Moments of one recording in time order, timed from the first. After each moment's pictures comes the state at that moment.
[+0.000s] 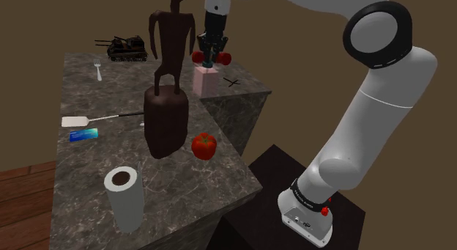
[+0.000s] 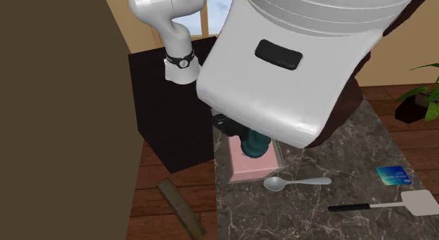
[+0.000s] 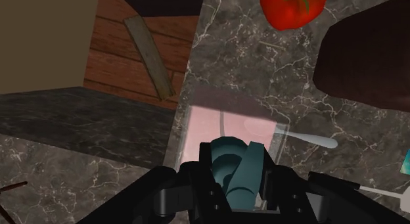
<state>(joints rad) 0.04 0.13 -0.01 -1.60 0.03 1.64 0.12</state>
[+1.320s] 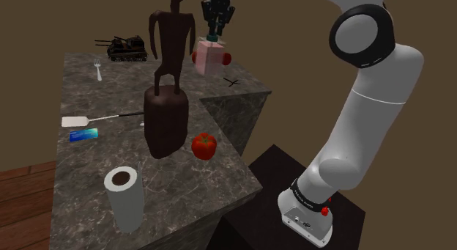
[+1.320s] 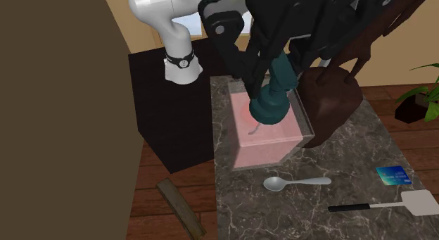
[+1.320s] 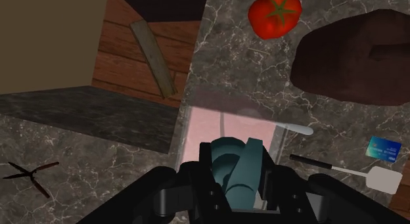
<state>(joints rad) 0.04 0.21 -0.01 -1.21 0.03 1.34 0.12</state>
